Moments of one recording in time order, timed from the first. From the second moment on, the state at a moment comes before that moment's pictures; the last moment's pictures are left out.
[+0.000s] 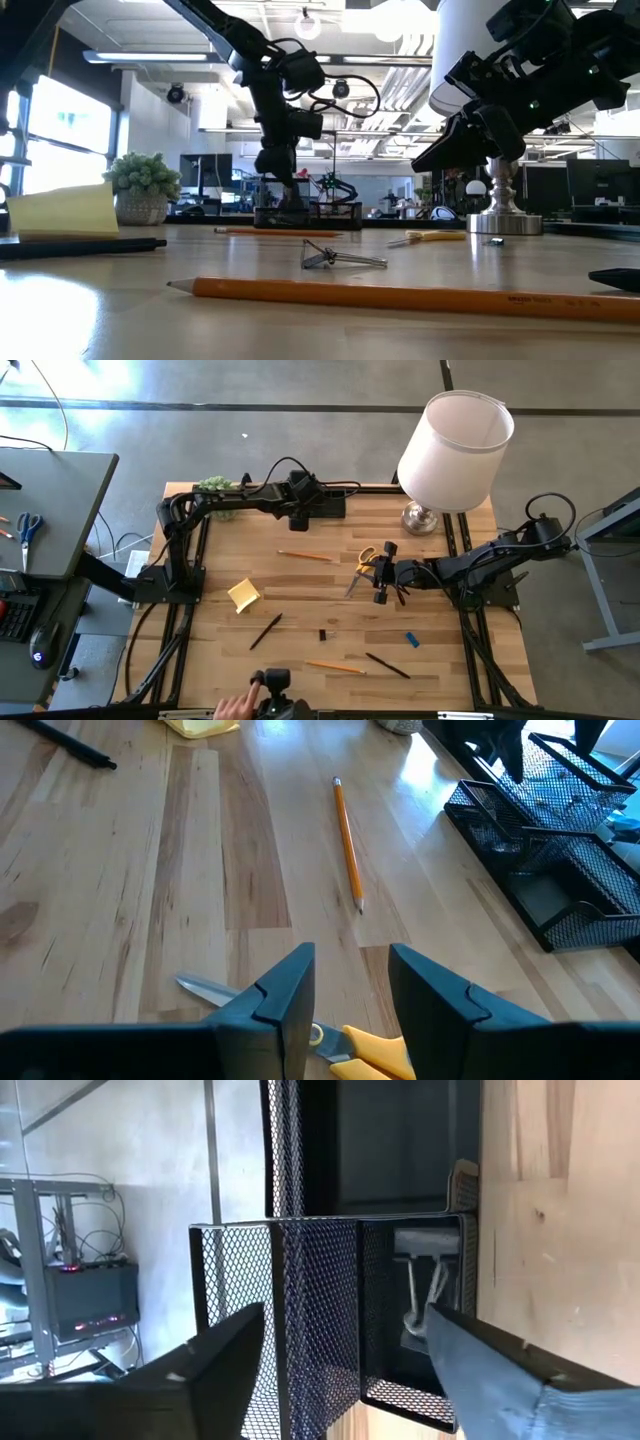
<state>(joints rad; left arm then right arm) 0.57 1.91 1.38 -0.48 -0.46 0.69 0.12 1.35 0.37 0.48 0.42 -0.07</state>
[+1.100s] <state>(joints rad) 0.34 1.42 0.90 -0.22 -0.21 -0.01 0.12 1.35 0.37 0.37 0.43 0.00</state>
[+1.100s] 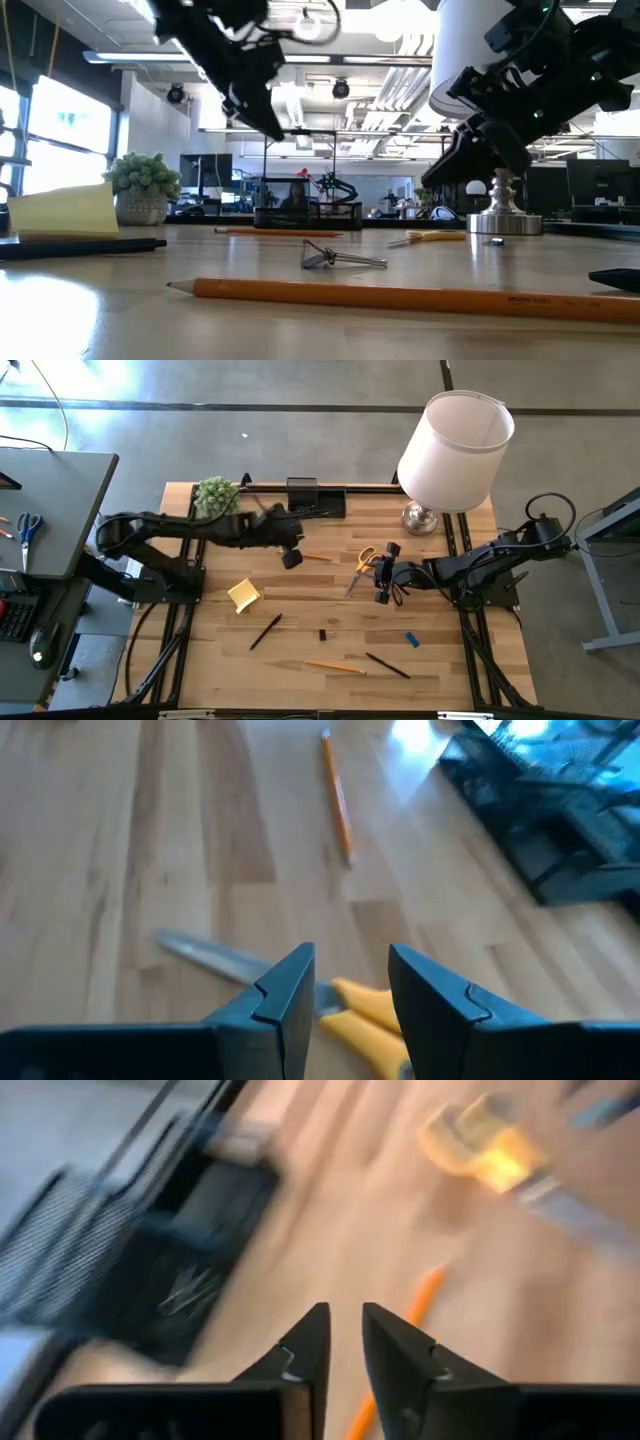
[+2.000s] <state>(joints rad) 0.33 1.35 0.75 0.26 0.09 0.08 0.02 1.34 0.77 -0.61 0.06 -0.02</state>
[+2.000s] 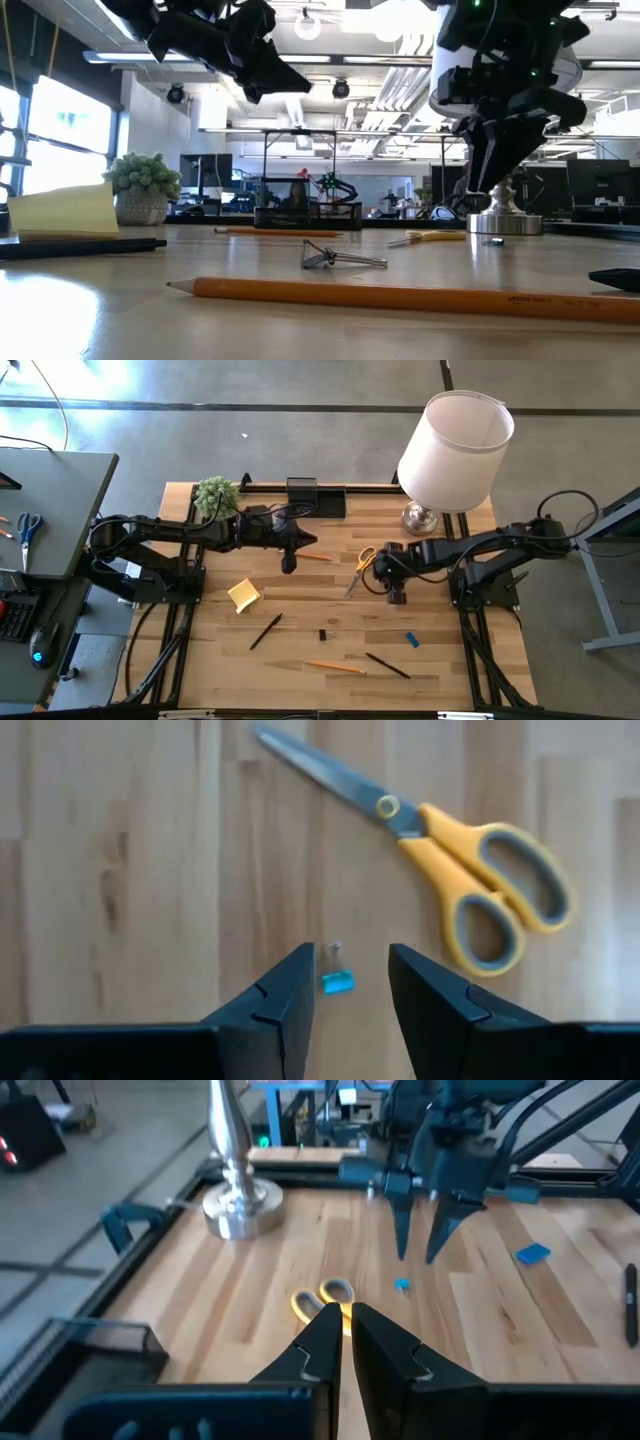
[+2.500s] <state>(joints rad) 0.33 1.35 0.76 0.20 0.08 0.10 -0.02 1.49 0.77 -0.64 0.02 -0.11</state>
